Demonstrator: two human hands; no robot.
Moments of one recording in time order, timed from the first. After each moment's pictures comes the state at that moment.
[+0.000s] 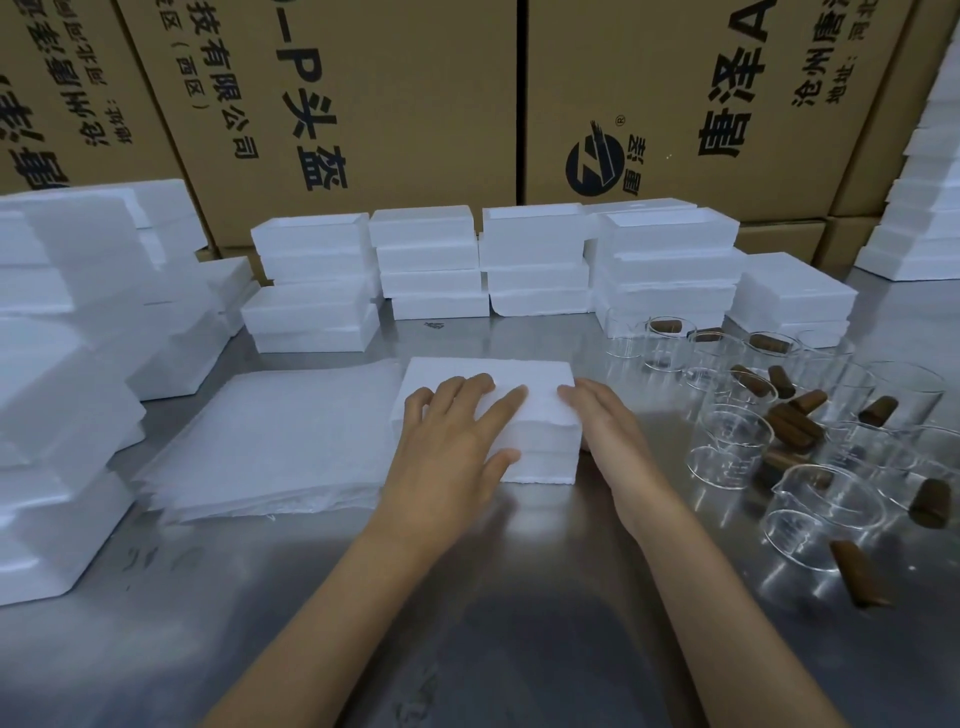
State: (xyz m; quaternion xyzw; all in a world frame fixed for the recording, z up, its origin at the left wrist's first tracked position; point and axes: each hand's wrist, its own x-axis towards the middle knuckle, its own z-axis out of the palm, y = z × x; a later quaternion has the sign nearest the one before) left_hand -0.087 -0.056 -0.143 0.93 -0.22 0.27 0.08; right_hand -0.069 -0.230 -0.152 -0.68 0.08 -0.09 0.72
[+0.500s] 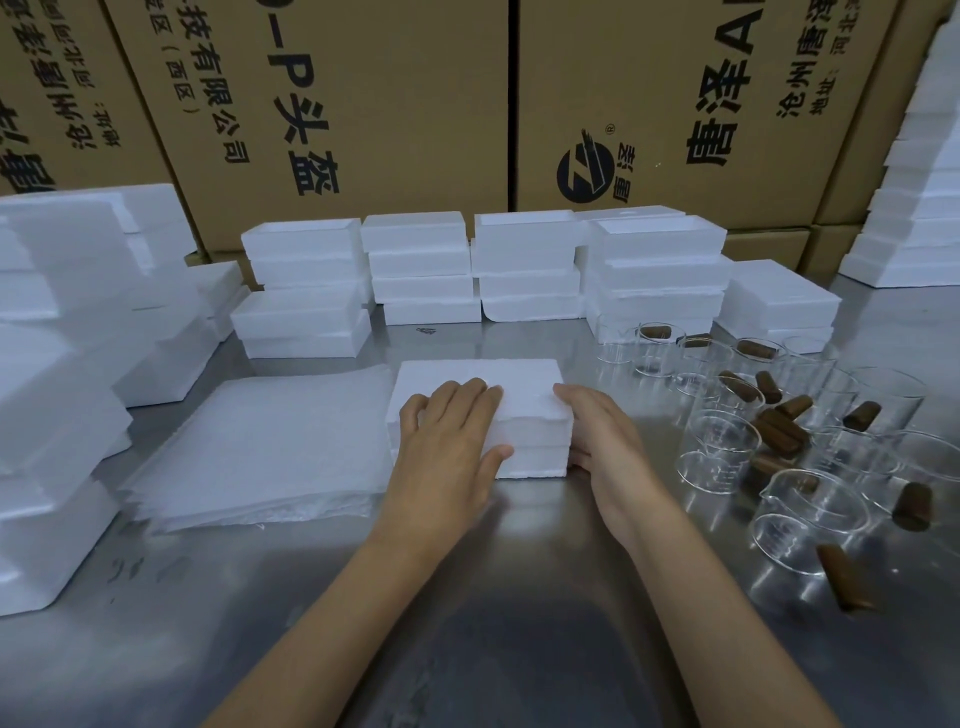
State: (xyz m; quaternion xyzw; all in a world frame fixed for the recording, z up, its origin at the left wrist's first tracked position) left_hand -0.076 -0.062 -0.157 0.90 -0.23 0.34 0.14; right_hand -0.077 -0.228 -0.145 -0.62 0.10 -0.06 0.77
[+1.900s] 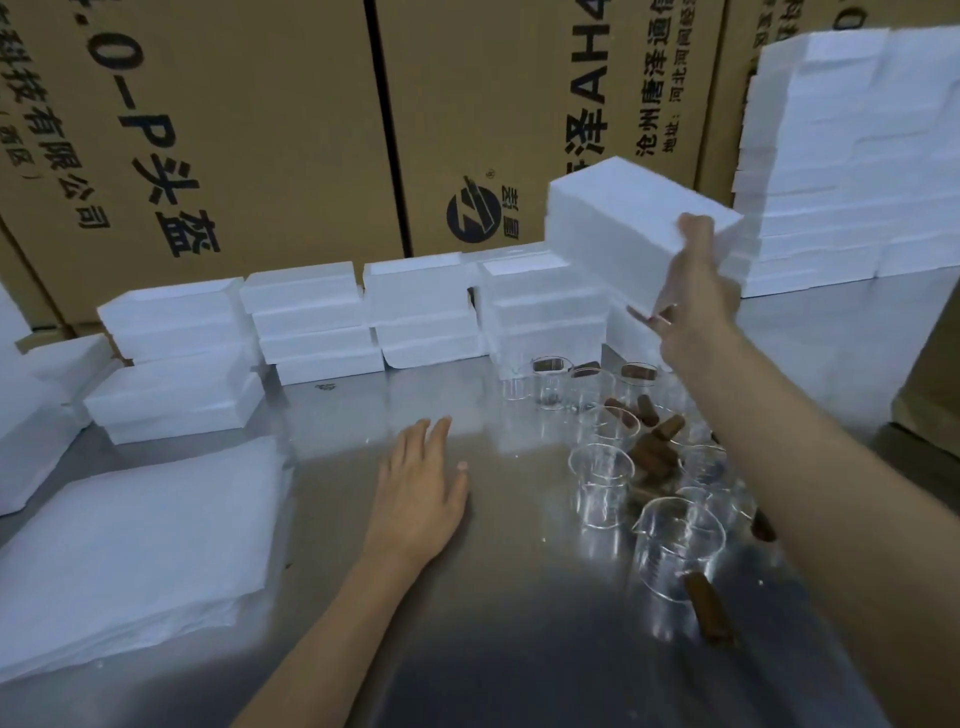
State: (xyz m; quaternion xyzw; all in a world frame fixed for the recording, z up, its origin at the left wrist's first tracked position) left_hand -0.014 -0.144 -0.177 0.94 -0.20 0.17 0.21; right_hand -0.027 -0.398 -0.009 -0.46 0.21 -0.30 0.81
